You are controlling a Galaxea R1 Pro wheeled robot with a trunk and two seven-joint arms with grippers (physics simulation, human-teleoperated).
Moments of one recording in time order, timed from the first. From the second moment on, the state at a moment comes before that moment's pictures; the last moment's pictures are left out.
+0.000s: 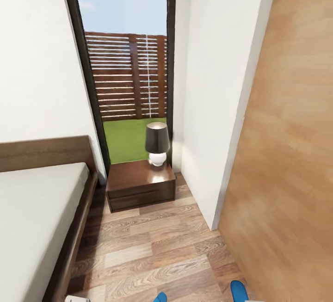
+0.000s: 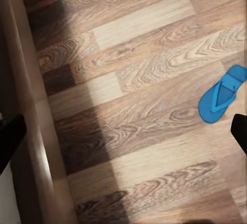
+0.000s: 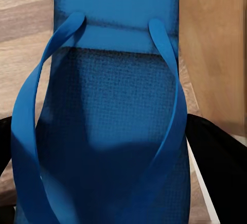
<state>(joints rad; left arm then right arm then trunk) -0.25 0.20 -0.11 -0.33 0.03 -0.18 -0.06 -0.41 -0.05 0.01 -0.04 -0.02 -0.09 -0.14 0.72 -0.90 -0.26</state>
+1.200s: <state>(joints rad) -0.25 0.20 -0.11 -0.33 0.03 -0.18 -0.06 -0.41 -0.05 0.01 -0.04 -0.02 -0.09 -0.14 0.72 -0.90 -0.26</state>
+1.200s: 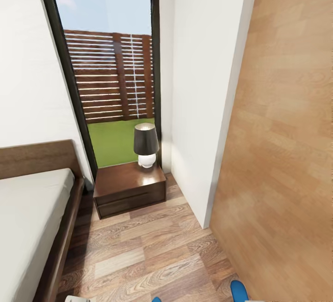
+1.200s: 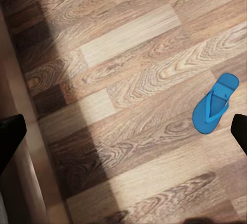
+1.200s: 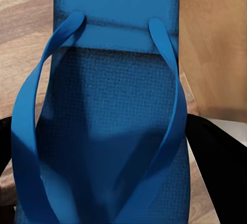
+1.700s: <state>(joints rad) -0.25 0.20 -0.11 -0.33 0.03 -0.18 -0.06 -0.41 -0.05 0.01 -0.04 -0.02 -0.09 -0.14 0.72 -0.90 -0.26</state>
